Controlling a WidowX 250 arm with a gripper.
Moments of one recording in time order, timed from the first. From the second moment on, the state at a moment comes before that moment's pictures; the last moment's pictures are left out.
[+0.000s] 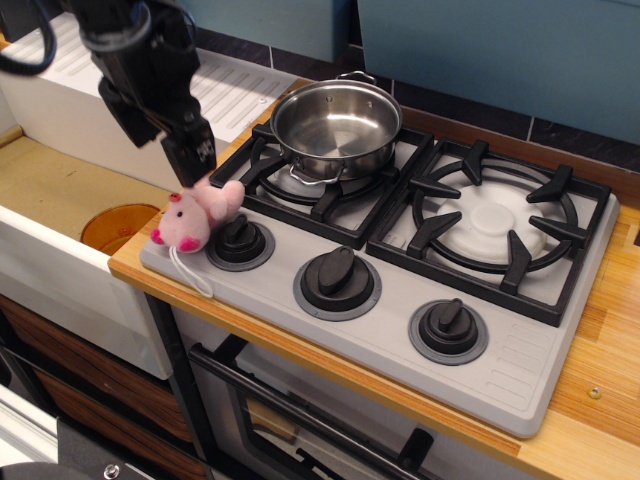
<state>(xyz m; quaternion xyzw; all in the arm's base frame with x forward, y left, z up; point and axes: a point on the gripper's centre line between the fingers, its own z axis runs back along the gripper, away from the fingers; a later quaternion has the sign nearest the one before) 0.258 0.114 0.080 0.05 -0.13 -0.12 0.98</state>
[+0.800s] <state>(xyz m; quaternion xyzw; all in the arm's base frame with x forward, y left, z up) 0.257 0.114 0.046 0.03 -0.17 -0.13 0.98</state>
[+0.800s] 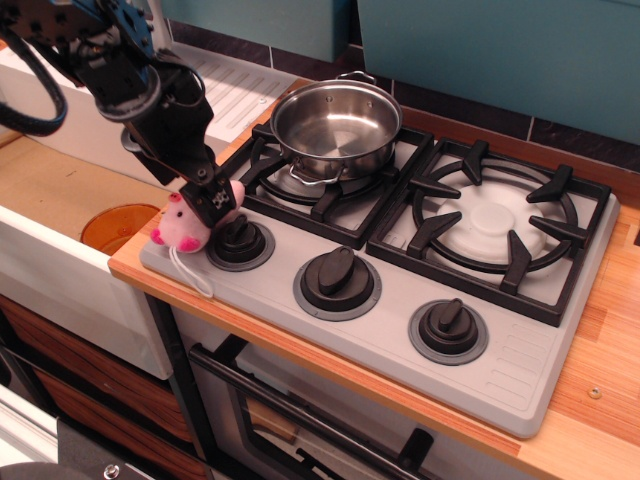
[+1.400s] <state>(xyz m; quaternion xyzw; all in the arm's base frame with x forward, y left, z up) 0.262 0.116 0.027 0.01 -0.17 -0.13 0.98</state>
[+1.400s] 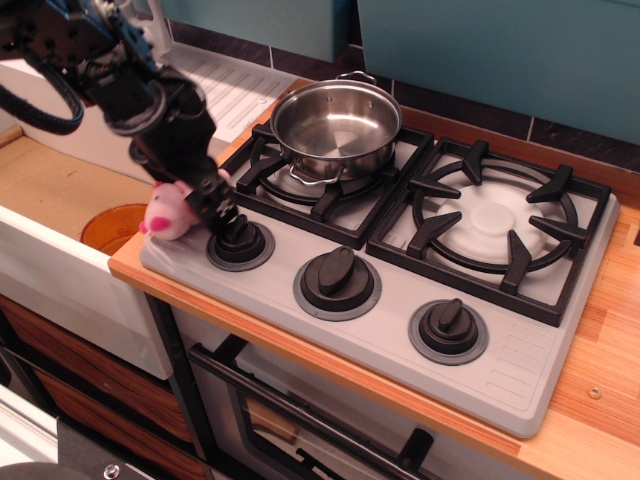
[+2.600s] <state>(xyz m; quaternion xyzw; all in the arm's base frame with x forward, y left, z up) 0.269 0.114 0.077 0.05 -0.07 -0.11 0.99</state>
